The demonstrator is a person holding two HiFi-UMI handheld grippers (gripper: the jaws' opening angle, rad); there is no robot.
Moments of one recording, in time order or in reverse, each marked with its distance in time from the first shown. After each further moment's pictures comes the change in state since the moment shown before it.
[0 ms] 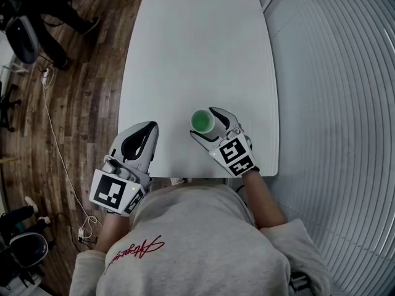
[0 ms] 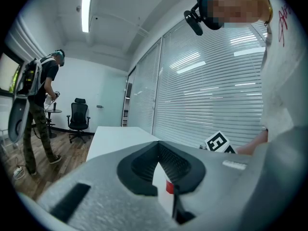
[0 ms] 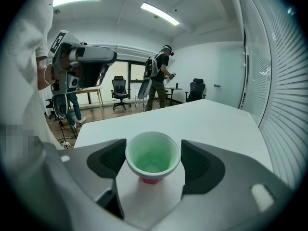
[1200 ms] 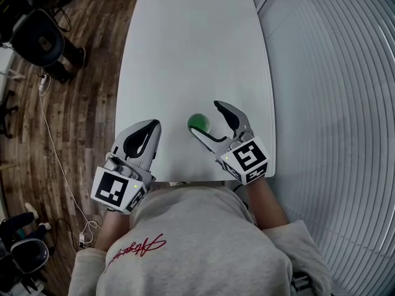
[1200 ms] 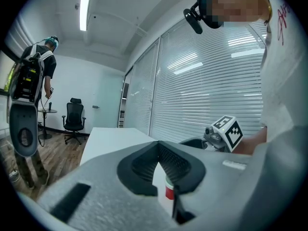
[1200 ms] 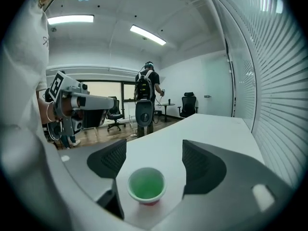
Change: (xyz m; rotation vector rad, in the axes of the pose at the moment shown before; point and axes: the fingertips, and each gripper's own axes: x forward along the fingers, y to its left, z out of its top) left arm 0.015 -0.001 0.000 0.011 -0.012 -0.045; right arm -0.043 -0.015 0.066 0.116 -0.219 -0.047
